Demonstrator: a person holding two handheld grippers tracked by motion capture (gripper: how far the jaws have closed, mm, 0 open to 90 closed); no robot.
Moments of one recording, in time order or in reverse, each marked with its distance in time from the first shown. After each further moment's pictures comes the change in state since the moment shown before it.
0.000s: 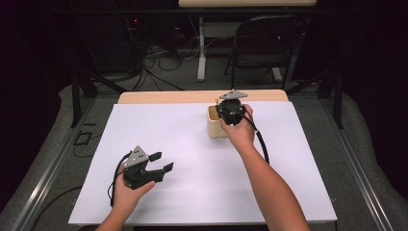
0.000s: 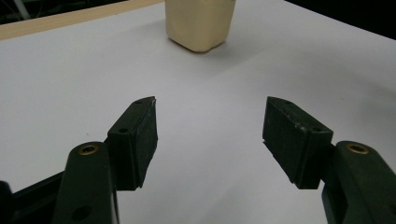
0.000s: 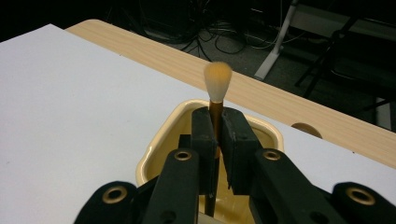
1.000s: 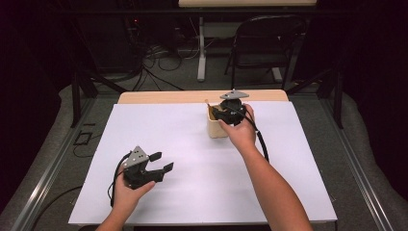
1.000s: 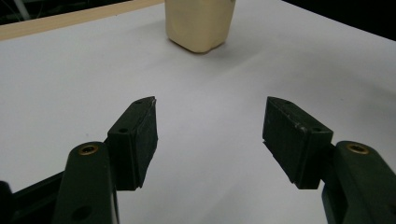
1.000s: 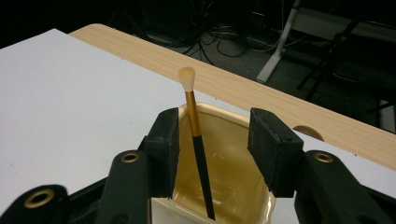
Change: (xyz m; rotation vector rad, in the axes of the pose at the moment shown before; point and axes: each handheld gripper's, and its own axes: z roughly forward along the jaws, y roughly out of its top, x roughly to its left) left arm -0.001 0.000 0.000 -0.002 -0.001 -0.001; right arm -0.002 0.000 -0.001 -0.013 0.010 0.004
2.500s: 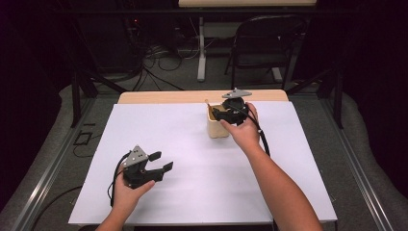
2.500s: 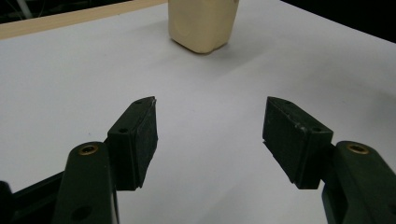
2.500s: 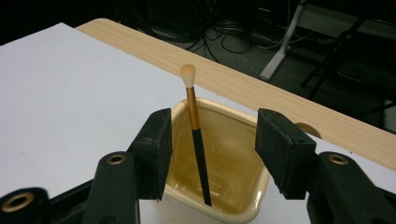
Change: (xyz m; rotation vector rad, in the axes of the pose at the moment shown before) left arm 0.002 0.000 0.000 0.000 0.007 -0.013; right arm -0.005 0.004 -0.010 0.022 0.026 -0.015
